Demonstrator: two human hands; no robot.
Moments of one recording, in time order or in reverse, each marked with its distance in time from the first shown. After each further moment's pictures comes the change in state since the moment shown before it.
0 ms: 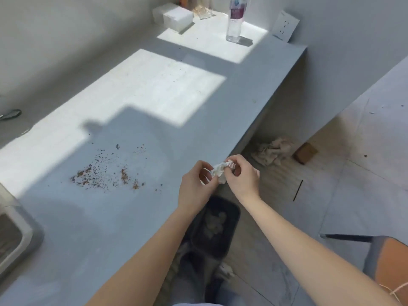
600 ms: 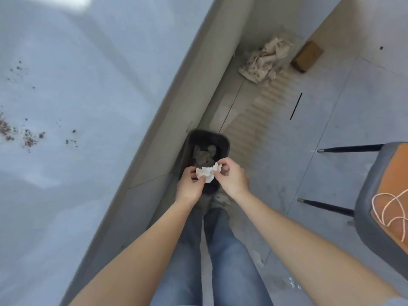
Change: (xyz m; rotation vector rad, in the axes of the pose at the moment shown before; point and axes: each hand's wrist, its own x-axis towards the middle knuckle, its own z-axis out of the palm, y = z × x) left_hand -0.070 -0.218 0.133 0.126 -0.293 -0.704; right_hand -0.090 0.213 0.088 -0.058 -0.322 0.534
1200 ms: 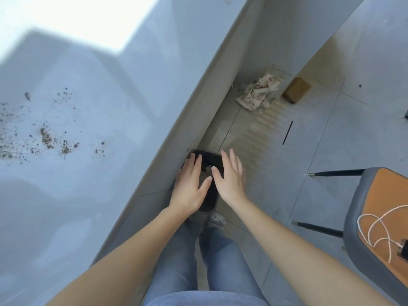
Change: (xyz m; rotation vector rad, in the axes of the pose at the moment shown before) left_hand -0.051 0.062 -0.040 0.451 0.001 0.583; right_hand -0.017 -0.043 -0.029 -0.159 0.128 -0.244
